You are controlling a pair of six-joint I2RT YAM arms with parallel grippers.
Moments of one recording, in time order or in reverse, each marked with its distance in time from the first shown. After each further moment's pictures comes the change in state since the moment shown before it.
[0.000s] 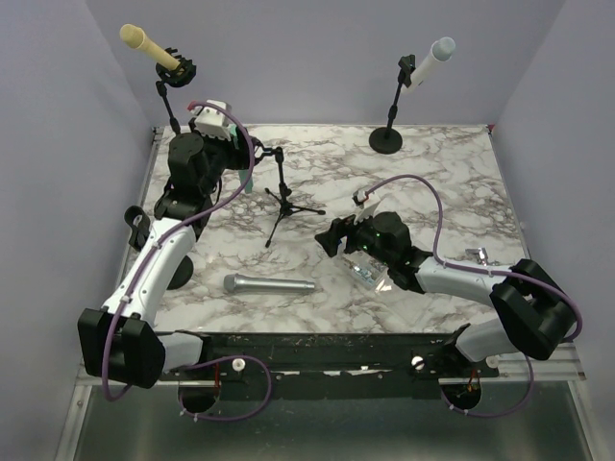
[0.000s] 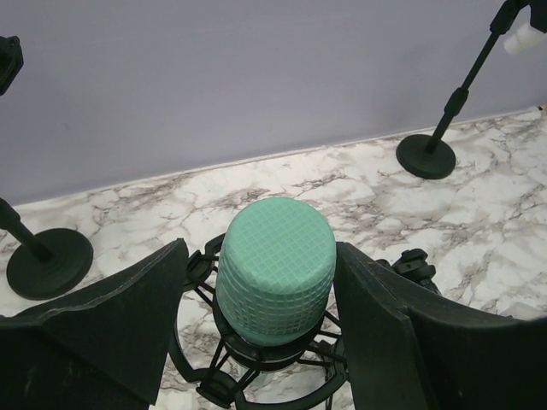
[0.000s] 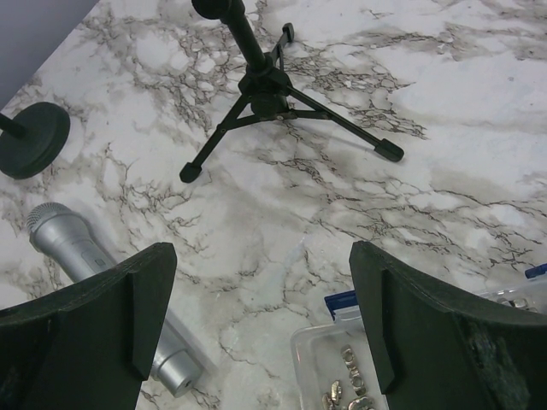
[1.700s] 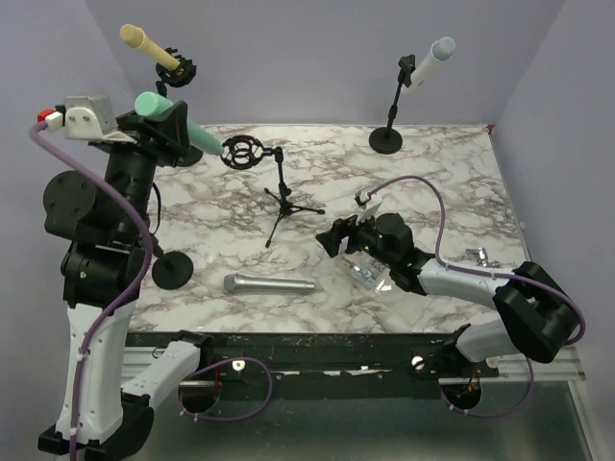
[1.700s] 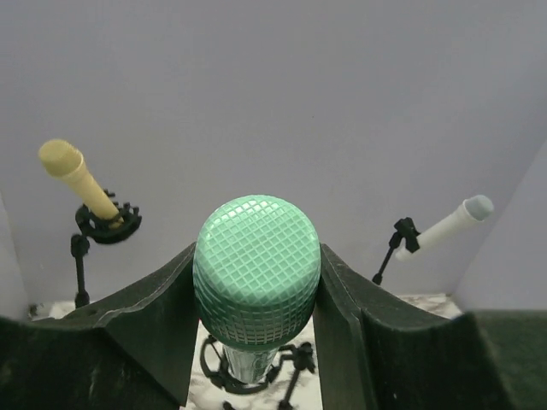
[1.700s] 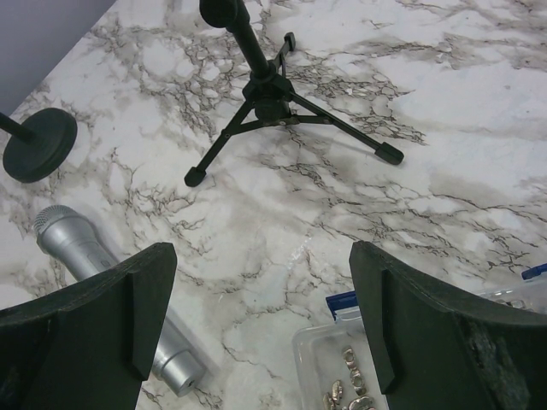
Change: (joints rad) left arm 0.000 -0.305 0.425 -0.335 -0.127 -0.118; right arm 0.000 -0.022 -0.018 0.021 0.000 0.000
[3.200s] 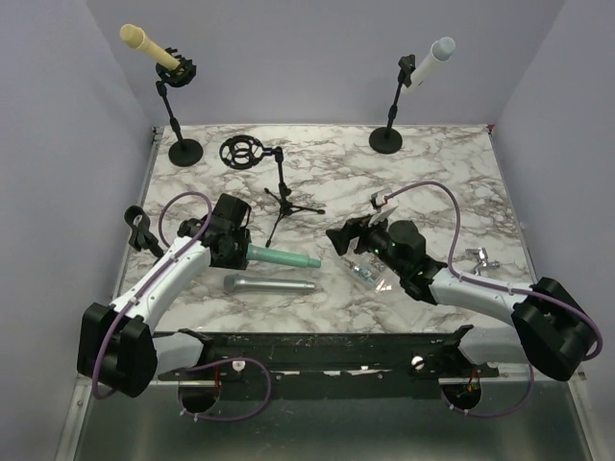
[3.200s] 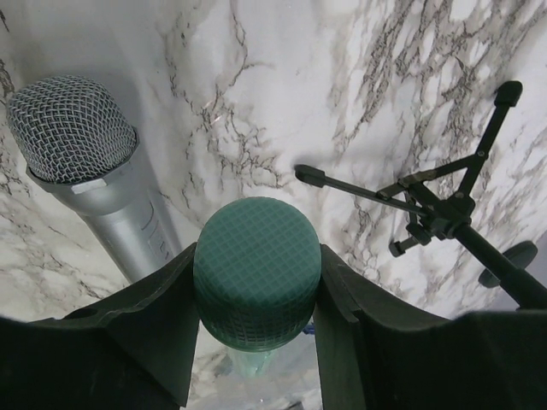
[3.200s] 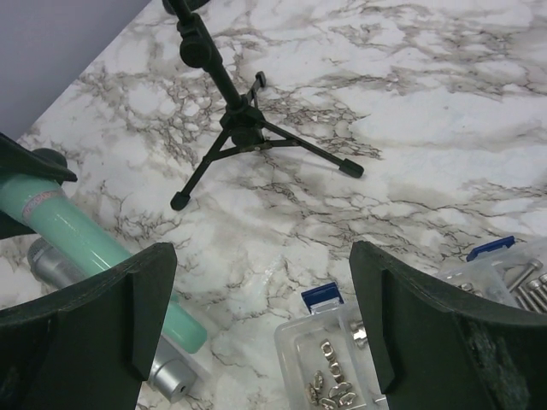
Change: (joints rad) left arm -0.166 0.251 -0.662 -0.631 -0.167 -1.675; right arm 0.000 -0.106 -0.071 0.027 0.092 0.003
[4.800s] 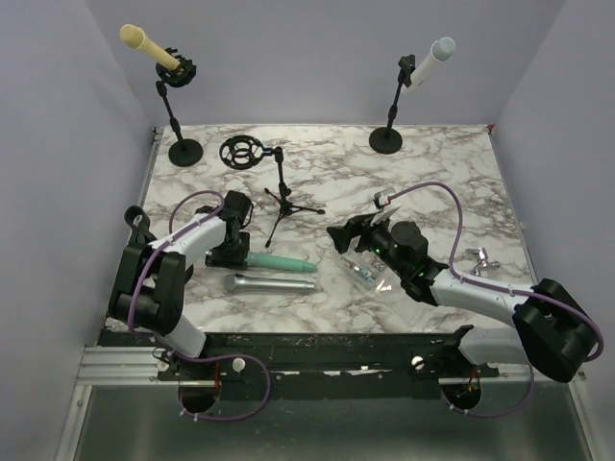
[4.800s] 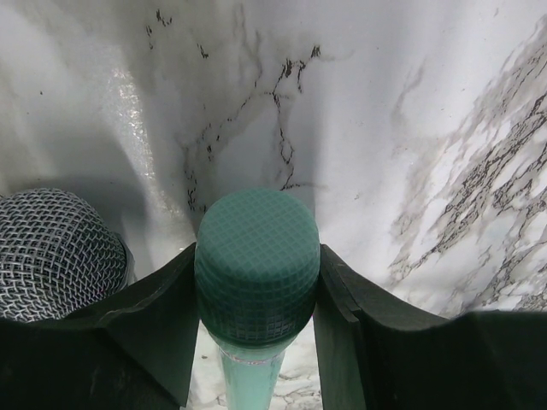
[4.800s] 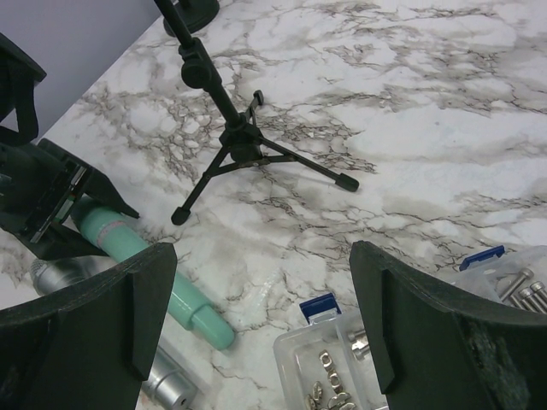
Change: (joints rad) left arm 0.099 0.365 0.033 0.078 0.022 0.025; right arm 0.000 -0.028 -0.020 0.045 0.034 0.002
